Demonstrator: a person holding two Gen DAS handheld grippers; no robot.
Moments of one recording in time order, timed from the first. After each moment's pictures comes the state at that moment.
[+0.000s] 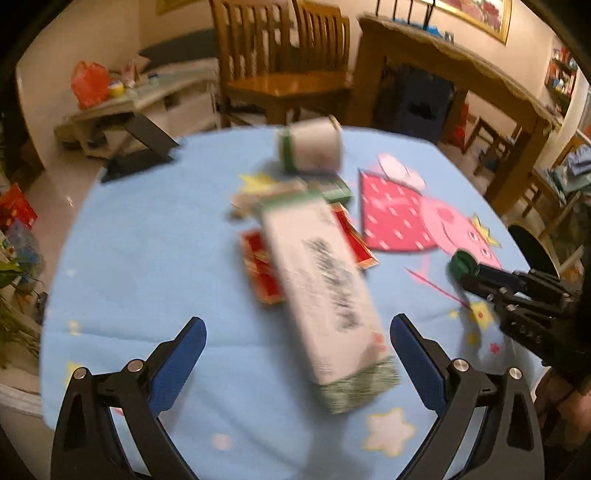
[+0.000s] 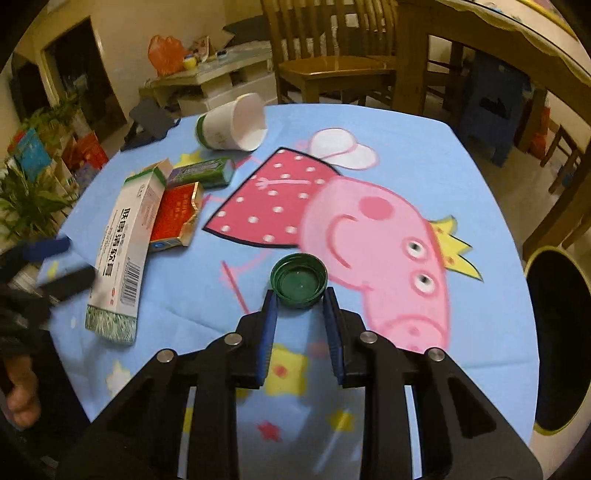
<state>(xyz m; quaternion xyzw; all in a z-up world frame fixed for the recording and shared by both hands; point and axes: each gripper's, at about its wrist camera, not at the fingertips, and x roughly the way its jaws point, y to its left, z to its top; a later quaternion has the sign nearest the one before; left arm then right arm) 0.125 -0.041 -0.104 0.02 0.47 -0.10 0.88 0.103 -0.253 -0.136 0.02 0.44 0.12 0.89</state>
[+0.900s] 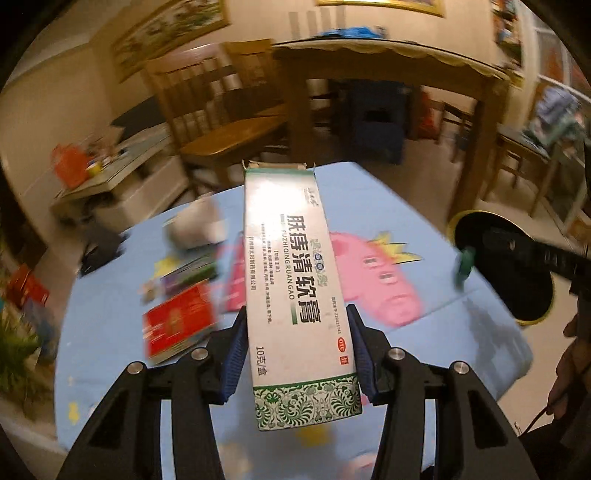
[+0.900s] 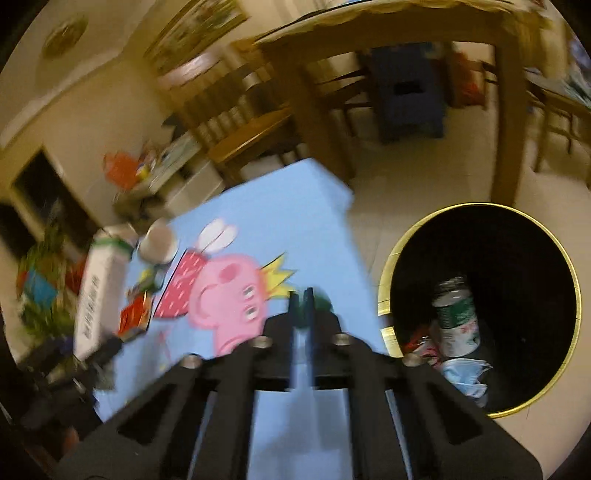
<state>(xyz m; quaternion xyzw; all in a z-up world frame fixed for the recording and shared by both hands) 0.079 -0.203 -0.056 0.13 0.38 -0.13 0.90 0.051 -0.453 -0.087 0.23 0.34 0.01 0.91</state>
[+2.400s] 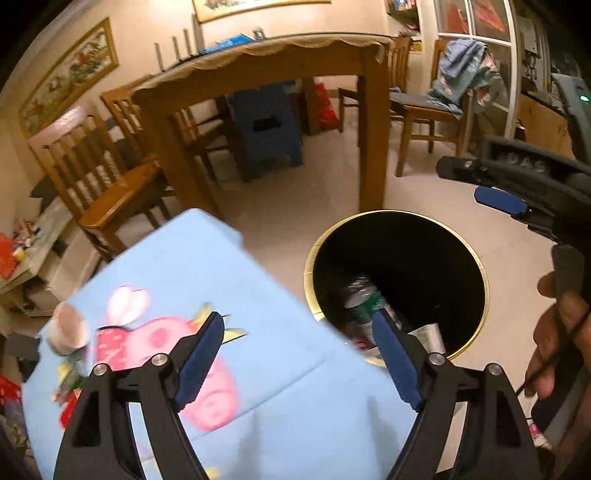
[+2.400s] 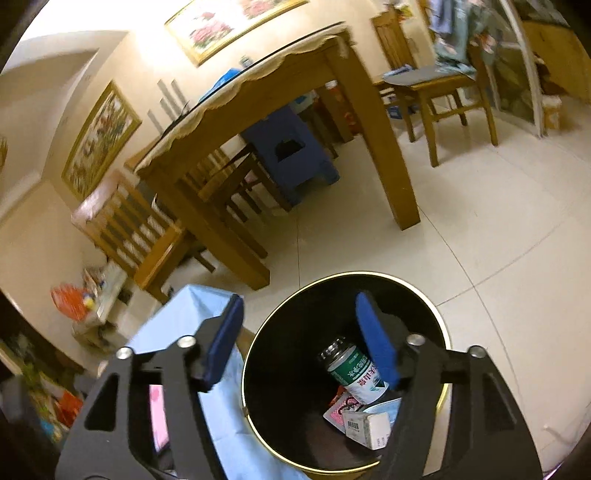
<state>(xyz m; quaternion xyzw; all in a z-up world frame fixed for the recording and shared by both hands) 0.090 -0.351 -0.071 0.21 0.35 -0.27 0.87 0.009 -0.583 -0.078 0.31 0.25 -0.16 0.90</state>
